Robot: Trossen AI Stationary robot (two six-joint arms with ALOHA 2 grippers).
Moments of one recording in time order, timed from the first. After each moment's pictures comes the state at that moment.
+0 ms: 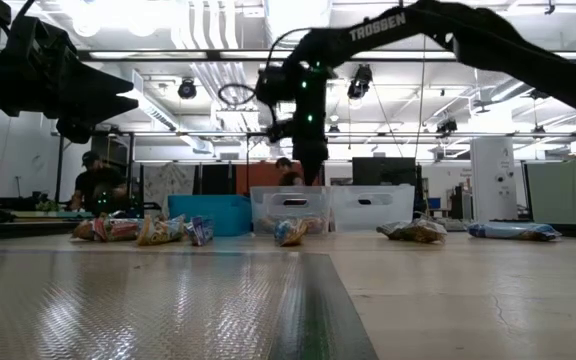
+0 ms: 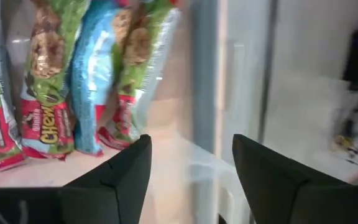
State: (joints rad) left arm -0.07 0.09 0.01 0.05 -0.32 -0.22; right arm -0.45 2.40 2.34 -1.23 0.41 -0.44
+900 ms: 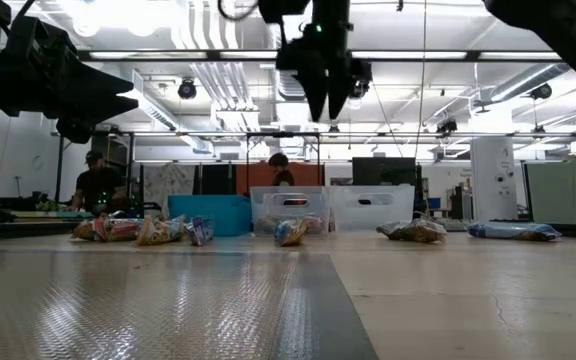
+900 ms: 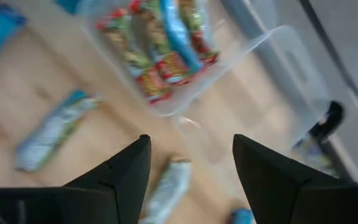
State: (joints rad) left arm -0.07 0.09 0.01 0.05 -0.32 -0.22; right arm -0.19 2.18 2.33 -1.57 0.36 0.51
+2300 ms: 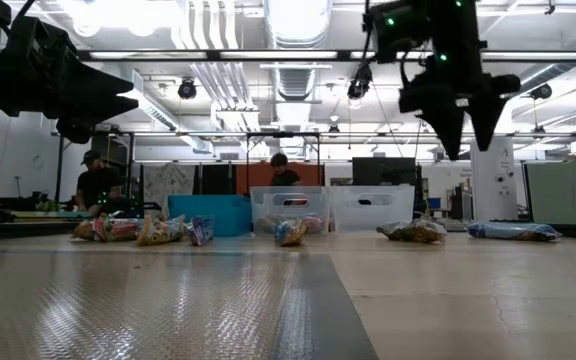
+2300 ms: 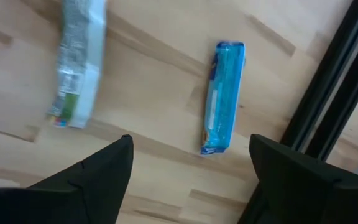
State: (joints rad) left arm -0.07 0.09 0.01 0.05 -0.31 -0.22; right arm -0.16 1.56 1.22 -1.37 0.24 0.99
